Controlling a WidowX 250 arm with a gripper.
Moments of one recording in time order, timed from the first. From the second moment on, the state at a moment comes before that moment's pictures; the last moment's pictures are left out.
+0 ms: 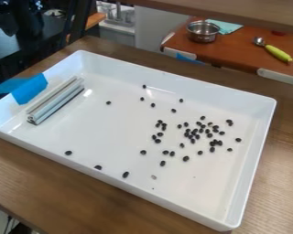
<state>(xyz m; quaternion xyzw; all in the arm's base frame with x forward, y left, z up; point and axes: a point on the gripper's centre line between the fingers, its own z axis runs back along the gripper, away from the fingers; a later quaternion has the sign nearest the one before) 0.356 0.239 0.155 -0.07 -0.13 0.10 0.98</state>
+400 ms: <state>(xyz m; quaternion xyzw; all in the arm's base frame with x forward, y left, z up) 0.344 0.225 0.116 -0.11 -0.08 0.10 0.99</state>
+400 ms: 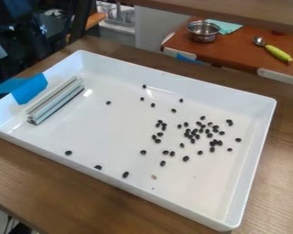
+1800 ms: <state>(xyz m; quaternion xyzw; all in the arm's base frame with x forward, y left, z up) 0.329 0.158 0.094 -0.07 -0.08 0.04 0.99</state>
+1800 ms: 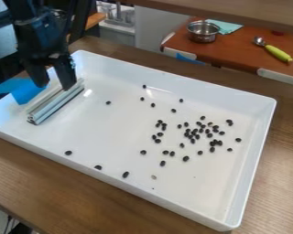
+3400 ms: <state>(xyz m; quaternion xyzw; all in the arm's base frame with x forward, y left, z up) 0.320 0.146 0.066 -0.02 -0.06 0.02 1.00</state>
